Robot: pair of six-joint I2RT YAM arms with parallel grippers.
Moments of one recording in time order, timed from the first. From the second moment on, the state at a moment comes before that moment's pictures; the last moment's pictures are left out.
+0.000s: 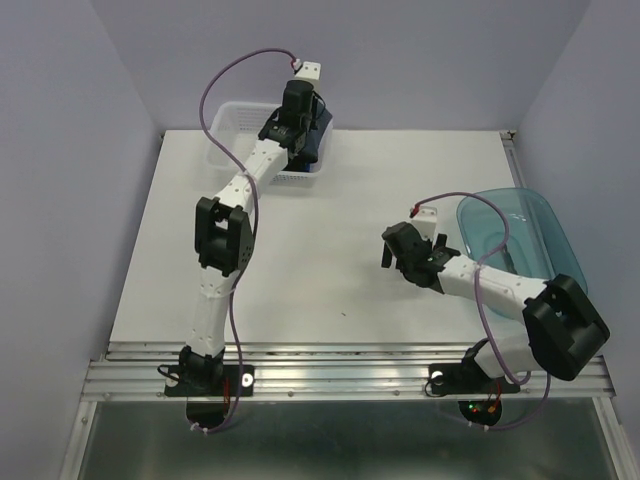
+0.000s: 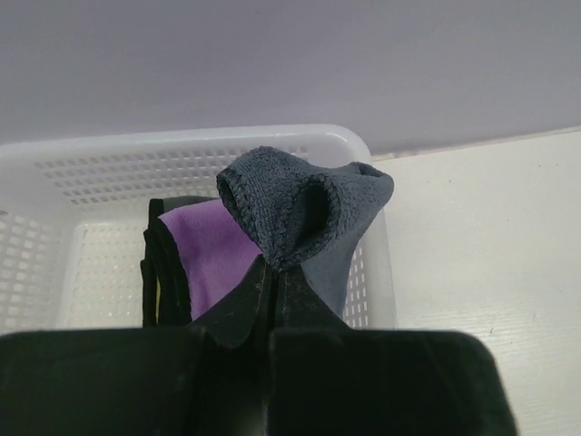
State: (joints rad) left arm -0.43 2.29 2.26 -0.28 -0.28 -0.04; right arm 0.67 1.37 0.73 -0.30 0.66 0.65
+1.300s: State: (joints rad) left arm -0.16 2.49 2.29 -0.20 -0.10 -0.37; right arm 0.64 1.47 0.75 -0.33 0.63 0.65
